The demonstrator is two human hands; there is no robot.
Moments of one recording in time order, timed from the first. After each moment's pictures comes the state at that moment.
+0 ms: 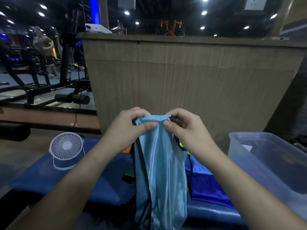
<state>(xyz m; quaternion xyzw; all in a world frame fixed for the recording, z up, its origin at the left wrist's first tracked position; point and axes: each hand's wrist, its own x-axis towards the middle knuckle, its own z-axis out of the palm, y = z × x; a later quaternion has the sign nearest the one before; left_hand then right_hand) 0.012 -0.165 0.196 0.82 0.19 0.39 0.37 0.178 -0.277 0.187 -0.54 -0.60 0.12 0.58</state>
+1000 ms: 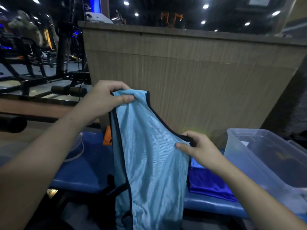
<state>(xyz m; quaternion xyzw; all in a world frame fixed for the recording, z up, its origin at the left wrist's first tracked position) -0.022 -0.109 0.235 0.84 0.22 0.38 0.33 0.224 -0.293 0.124 -0.65 -0.59 0.13 0.47</state>
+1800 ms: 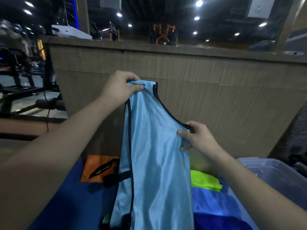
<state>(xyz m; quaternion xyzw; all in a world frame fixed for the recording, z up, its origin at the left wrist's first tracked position) 0.146 0.005 0.303 0.83 0.25 0.45 0.23 0.356 -0.165 0.182 -0.66 -0.45 0.18 0.58</state>
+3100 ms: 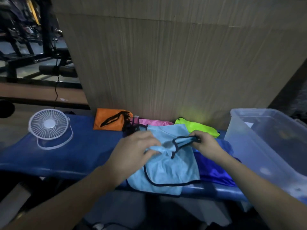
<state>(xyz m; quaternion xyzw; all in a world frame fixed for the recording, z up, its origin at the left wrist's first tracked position) 0.048 -0.161 0.061 0.94 0.15 0.28 0.14 0.341 -0.267 0.006 -0.76 -0.52 0.11 0.36</state>
